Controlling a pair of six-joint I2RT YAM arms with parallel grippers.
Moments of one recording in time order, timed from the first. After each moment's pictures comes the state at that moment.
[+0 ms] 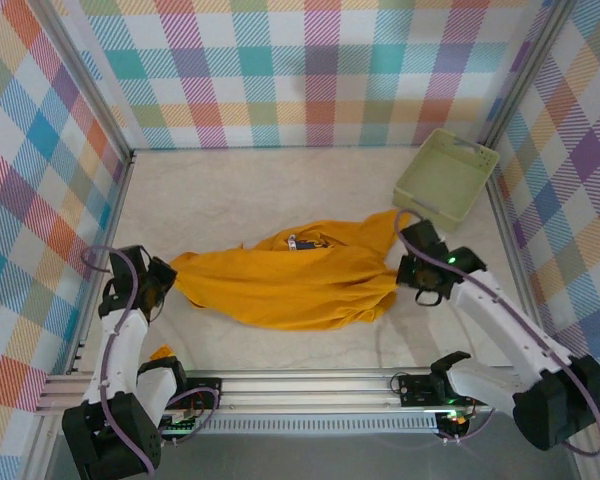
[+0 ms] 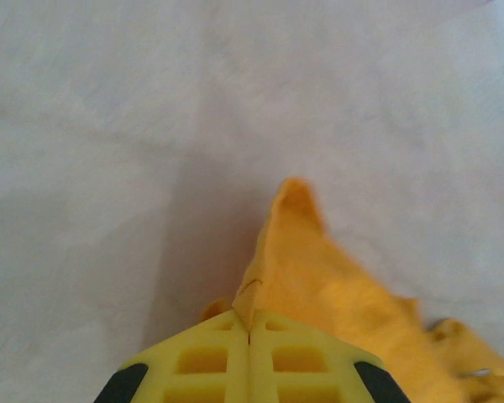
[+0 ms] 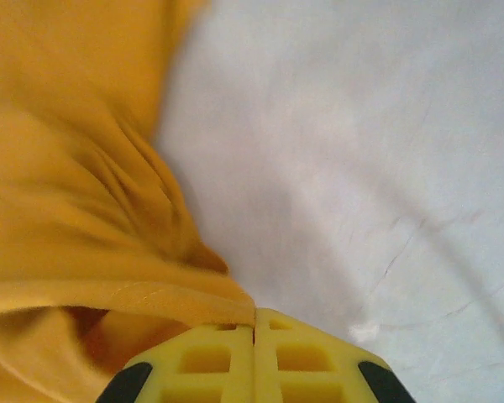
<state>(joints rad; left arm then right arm) 0.27 0.88 0.56 -0.46 0.16 -0.77 0.43 1.05 0.97 -1.00 0.29 0.59</state>
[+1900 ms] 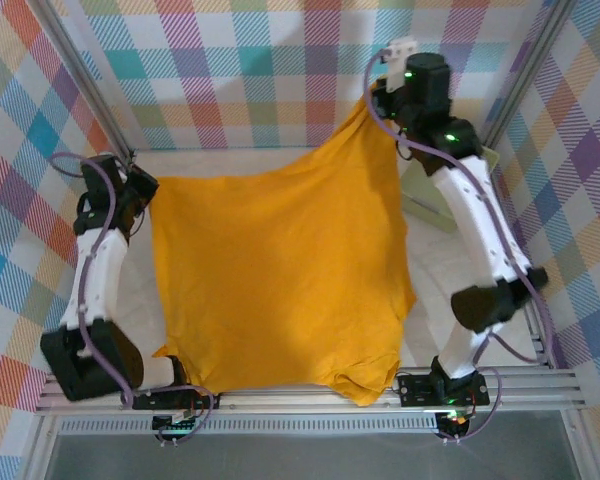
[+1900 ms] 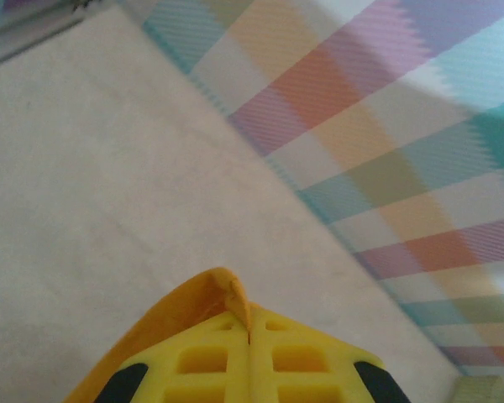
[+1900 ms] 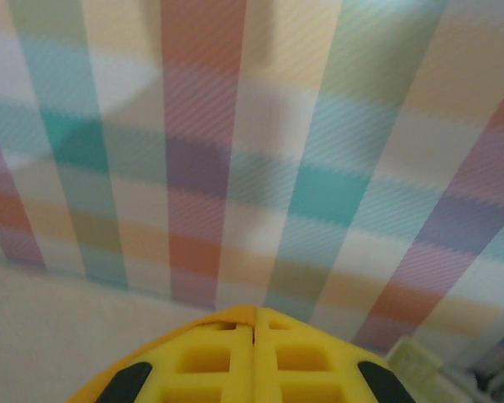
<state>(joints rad) 0.22 1.37 1.20 -0.39 0.17 -0.72 0.38 1.78 2.17 -0.65 0.22 -0.10</state>
